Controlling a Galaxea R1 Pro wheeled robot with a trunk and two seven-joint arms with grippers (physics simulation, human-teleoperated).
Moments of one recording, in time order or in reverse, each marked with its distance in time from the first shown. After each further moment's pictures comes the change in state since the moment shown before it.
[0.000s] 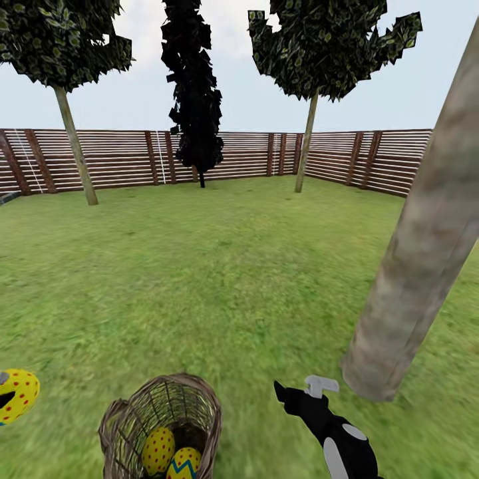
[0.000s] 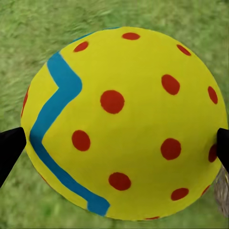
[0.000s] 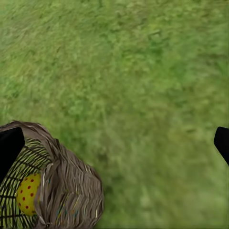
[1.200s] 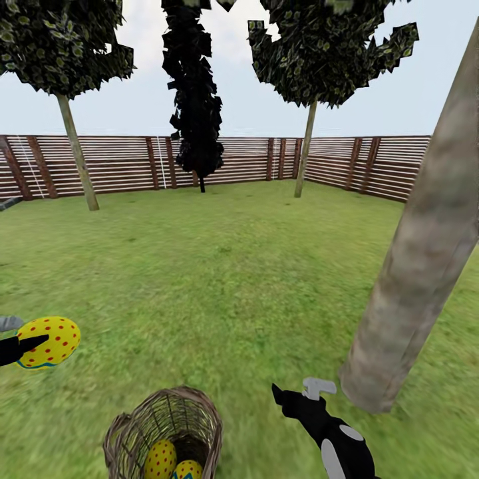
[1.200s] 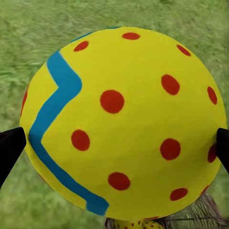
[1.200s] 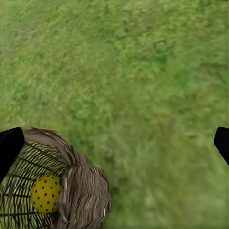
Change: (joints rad) left arm -0.078 -0.061 0.073 -0.444 0.290 0.452 -0.005; right arm -0.003 -0.002 0.013 0.022 0.003 0.000 0.001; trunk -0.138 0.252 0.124
